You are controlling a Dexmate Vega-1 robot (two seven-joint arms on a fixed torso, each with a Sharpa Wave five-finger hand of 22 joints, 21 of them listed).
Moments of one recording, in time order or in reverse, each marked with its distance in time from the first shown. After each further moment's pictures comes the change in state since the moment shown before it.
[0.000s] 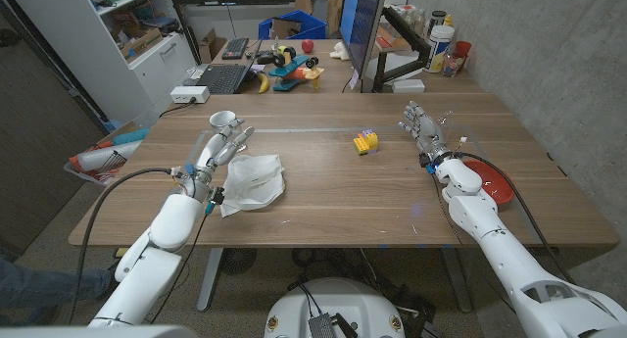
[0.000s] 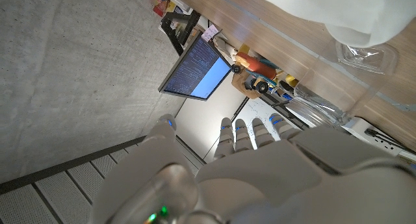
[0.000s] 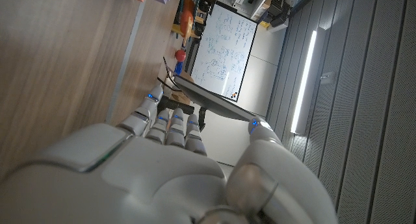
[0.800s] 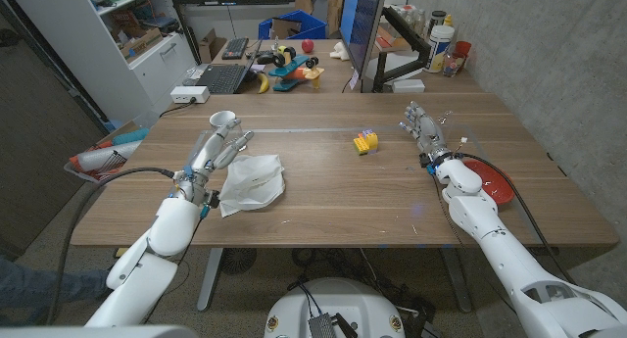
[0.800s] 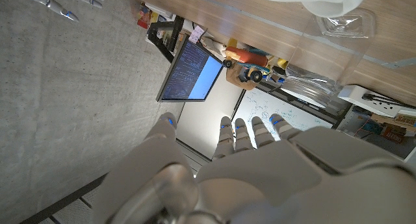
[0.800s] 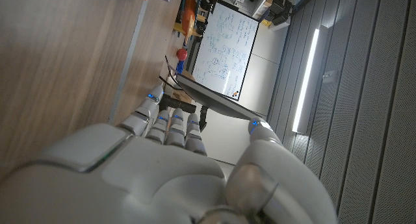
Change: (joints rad) left arm 0.056 0.023 -0.008 -0.082 0.180 0.064 0.071; left_hand 0.008 0.000 0.000 -0.017 0.000 0.023 -0.009 0.004 0.000 0.010 -0.010 0.002 -0.009 0.011 -0.007 0.000 0.000 0.007 0.007 -0.011 0.000; right arm 0.004 -0.001 -0.002 0.013 0.004 0.003 -0.006; right_hand 0.000 0.000 -0.003 -0.003 0.000 0.005 0.006 0.000 0.000 0.003 -0.004 0.000 0.000 0.000 0.000 0.000 -0.005 0.006 -0.006 -0.018 0.000
